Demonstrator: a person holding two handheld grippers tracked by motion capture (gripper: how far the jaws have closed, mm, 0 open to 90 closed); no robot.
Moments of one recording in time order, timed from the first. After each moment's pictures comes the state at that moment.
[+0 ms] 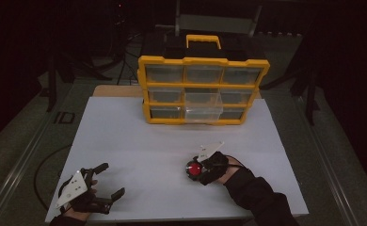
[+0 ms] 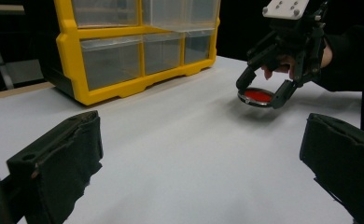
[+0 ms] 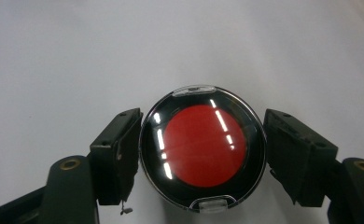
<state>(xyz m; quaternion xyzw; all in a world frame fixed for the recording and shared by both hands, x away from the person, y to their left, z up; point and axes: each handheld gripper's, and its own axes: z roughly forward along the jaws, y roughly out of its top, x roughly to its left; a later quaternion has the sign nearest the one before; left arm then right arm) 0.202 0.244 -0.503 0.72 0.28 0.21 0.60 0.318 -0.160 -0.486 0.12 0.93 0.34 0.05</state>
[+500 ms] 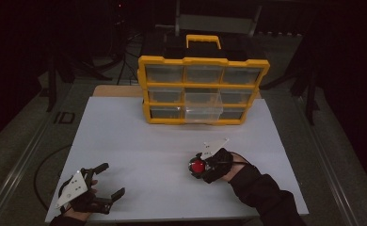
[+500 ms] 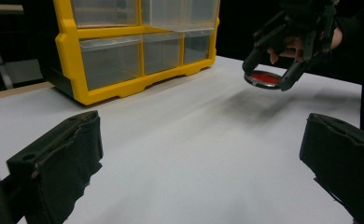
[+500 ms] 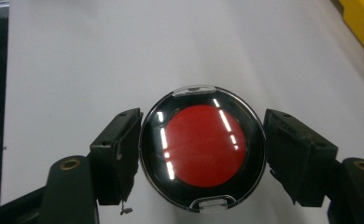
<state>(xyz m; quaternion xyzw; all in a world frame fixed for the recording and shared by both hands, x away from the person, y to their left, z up) 0.202 0.244 -0.503 0.72 0.28 0.21 0.61 0.314 -0.167 -0.458 0.11 0.93 0.34 0.06</state>
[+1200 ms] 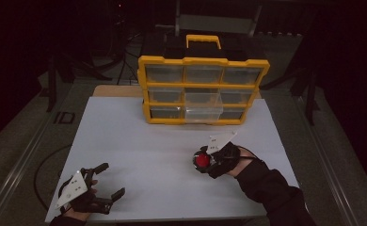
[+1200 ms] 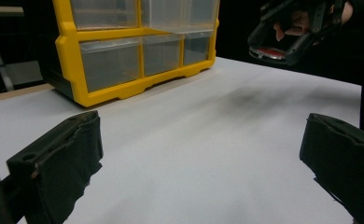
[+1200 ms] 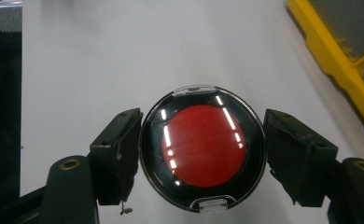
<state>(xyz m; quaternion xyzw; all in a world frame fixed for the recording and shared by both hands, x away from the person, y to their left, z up) 0.202 0.243 -0.502 0.71 0.28 0.21 0.61 0.313 -0.177 -0.421 0.10 0.93 0.35 0.09</state>
